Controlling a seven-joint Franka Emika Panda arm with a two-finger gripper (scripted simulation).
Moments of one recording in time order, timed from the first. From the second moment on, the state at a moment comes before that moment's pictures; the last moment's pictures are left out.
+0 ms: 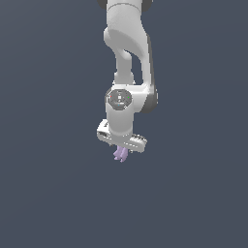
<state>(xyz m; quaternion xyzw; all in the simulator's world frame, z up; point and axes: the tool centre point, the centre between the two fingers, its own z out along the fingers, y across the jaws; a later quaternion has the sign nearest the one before) 0.031 -0.012 0.094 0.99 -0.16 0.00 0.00</state>
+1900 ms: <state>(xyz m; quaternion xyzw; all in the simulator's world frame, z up) 0.025 -0.005 0.054 0.99 -0.17 0.00 0.00</state>
